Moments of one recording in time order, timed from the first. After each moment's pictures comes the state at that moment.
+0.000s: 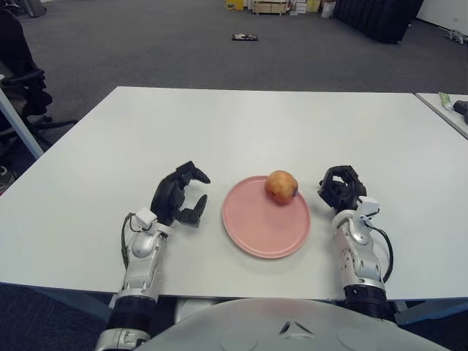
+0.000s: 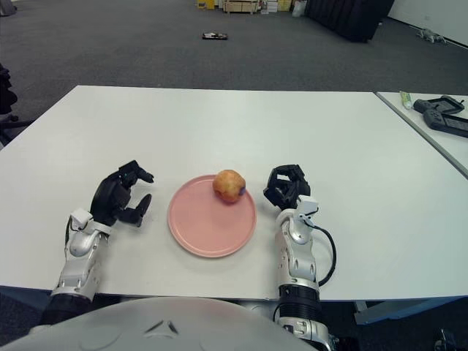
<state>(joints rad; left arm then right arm) 0.17 0.09 0.03 0.19 -0.15 -0.42 -0.25 0.07 0.10 -0.17 0.10 0.12 0.00 -0.18</state>
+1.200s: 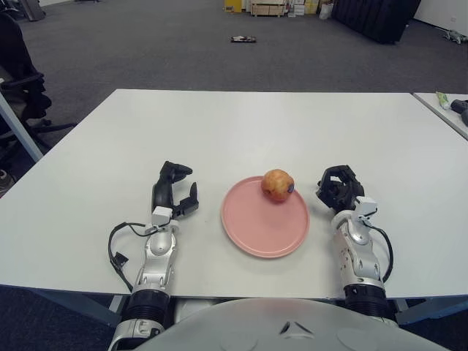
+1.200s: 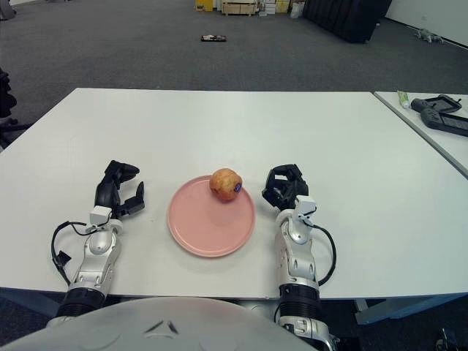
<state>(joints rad) 0.08 0.01 0.05 0.36 0.12 -0.44 0.22 0.06 0.09 -0.16 0.13 0.10 -0.02 -0.15</state>
